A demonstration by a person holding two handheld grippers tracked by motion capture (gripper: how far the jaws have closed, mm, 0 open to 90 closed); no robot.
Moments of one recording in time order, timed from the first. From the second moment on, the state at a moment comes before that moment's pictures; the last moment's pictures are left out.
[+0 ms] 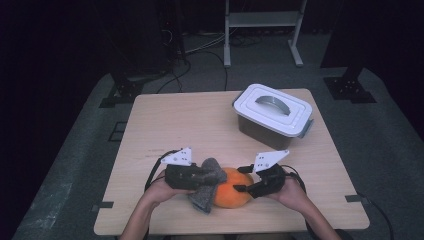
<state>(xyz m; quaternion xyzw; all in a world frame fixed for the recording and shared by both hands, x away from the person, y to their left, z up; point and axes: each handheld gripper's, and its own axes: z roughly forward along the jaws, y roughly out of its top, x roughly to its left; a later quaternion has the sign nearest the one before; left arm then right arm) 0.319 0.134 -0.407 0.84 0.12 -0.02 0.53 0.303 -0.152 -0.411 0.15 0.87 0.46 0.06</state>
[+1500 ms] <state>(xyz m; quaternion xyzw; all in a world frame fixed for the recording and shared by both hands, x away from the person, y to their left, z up) 0.325 0.138 -0.408 0.82 0.14 -0.03 0.55 0.316 -0.173 -0.421 0.18 0.86 0.47 0.03</state>
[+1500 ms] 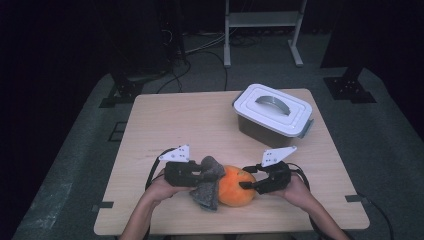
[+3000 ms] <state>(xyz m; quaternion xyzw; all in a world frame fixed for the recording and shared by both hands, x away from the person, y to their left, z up) 0.325 0.148 -0.402 0.81 0.14 -0.04 0.56 0.307 -0.162 -0.420 0.11 0.87 0.48 0.03</state>
